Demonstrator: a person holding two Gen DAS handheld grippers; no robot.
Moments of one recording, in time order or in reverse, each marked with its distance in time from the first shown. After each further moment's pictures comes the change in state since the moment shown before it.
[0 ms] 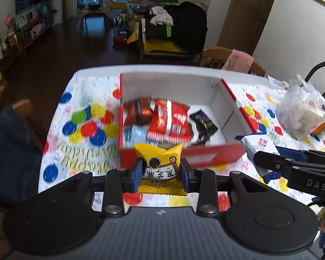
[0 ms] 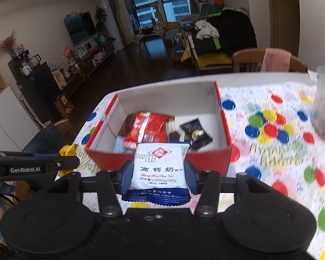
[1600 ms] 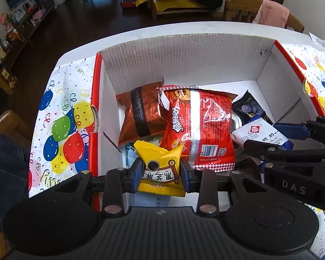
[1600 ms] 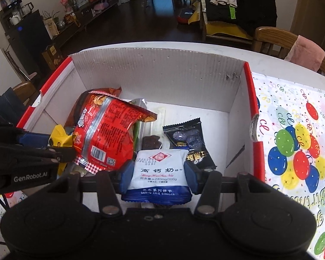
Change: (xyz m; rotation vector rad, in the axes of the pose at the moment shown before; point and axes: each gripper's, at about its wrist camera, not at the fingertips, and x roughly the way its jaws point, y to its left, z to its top) left arm 0.169 -0.016 0.057 0.102 0.258 0.173; right arm 0.177 -0.027 0.047 -0.153 0.263 -0.042
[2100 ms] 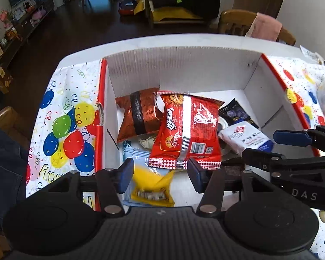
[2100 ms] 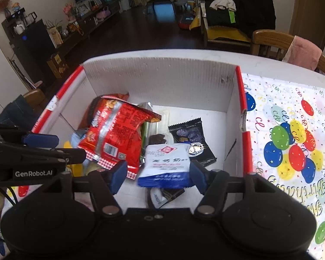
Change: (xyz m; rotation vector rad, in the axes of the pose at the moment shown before) left arm -0.030 0.009 -0.013 -0.042 -0.064 -0.063; right arm -0.034 -0.001 -0.010 0.026 -0.045 0.038
